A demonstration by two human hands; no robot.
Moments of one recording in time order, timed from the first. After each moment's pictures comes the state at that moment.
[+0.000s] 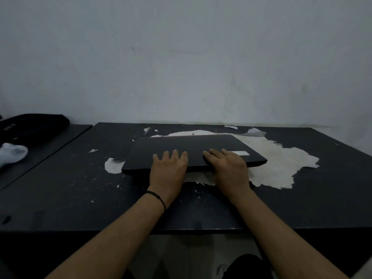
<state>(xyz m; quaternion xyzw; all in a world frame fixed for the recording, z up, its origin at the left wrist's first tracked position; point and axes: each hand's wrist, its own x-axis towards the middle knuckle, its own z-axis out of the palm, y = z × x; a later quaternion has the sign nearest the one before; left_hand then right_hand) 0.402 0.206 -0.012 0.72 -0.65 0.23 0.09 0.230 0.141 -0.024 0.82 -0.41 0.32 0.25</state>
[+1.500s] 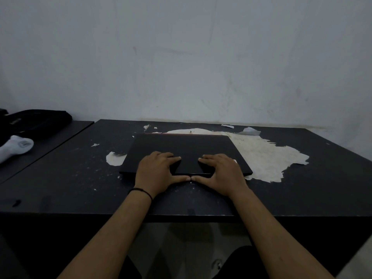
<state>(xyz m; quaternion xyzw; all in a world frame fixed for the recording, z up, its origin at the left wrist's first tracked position) 0.433 0.218 -0.029 0.70 -0.66 0.19 0.19 0.212 0.151 -0.030 0.86 -0.43 0.28 0.05</state>
